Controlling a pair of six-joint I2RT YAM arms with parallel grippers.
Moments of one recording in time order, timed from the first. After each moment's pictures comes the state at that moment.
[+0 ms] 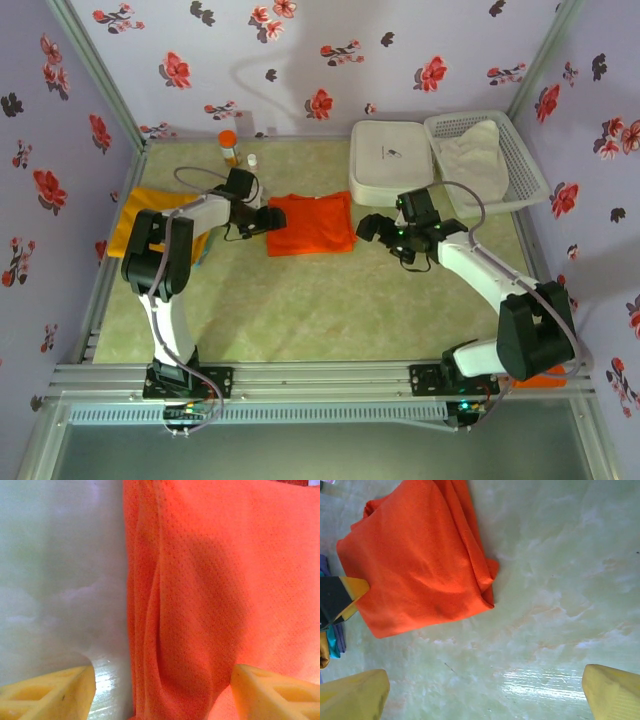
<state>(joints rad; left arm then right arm) -0.32 1.95 1.25 -0.44 0.35 -0.43 0.38 1.37 0.90 -0.48 -0.30 0.77</state>
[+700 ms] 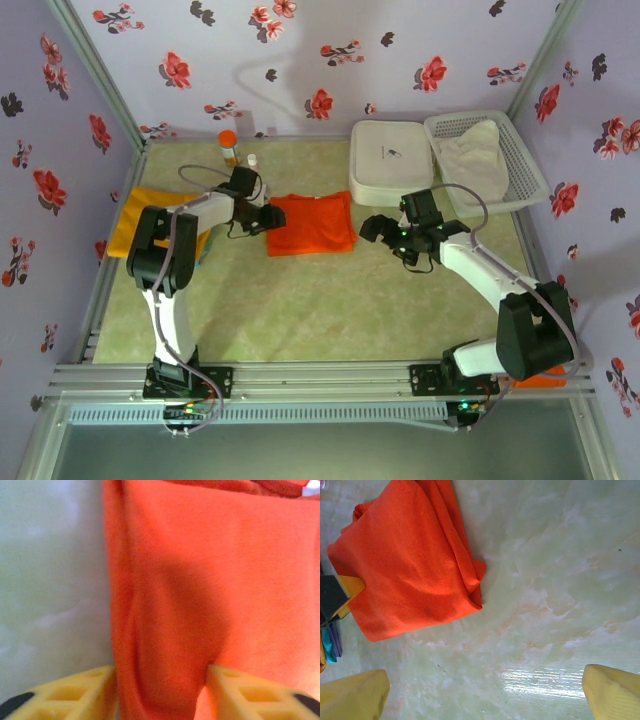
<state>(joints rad) -0.33 2.00 1.30 -0.43 0.37 -0.43 0.35 1.37 0.88 -0.48 -0.31 0.77</state>
